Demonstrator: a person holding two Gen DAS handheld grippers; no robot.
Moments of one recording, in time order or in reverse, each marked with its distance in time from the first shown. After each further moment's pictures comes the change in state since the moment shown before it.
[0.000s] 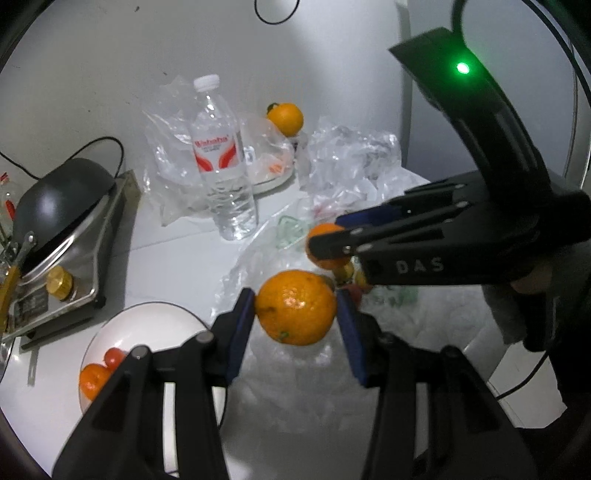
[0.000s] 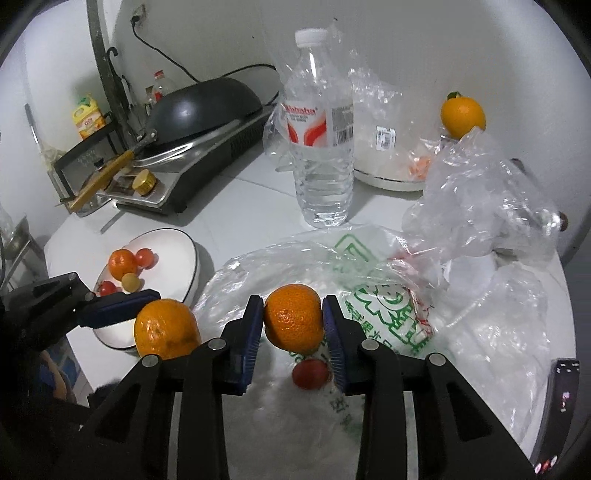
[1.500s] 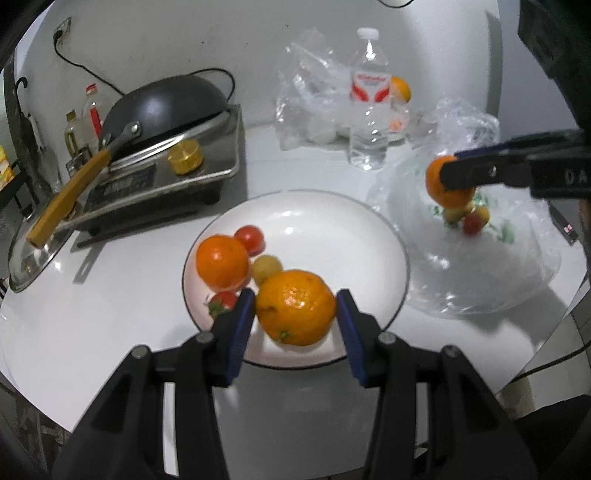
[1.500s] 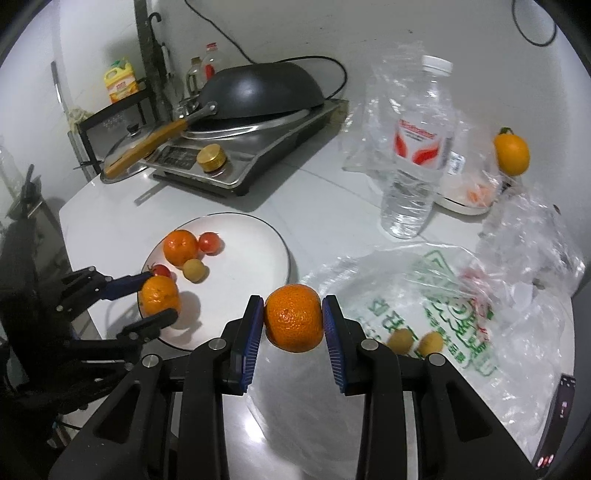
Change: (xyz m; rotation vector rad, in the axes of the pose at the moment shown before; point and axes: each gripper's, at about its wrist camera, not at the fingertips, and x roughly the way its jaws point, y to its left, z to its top) left arm -0.029 0.104 -0.099 -0.199 0.092 0.230; right arm 0.008 0.098 0.009 -0.139 0.051 0.021
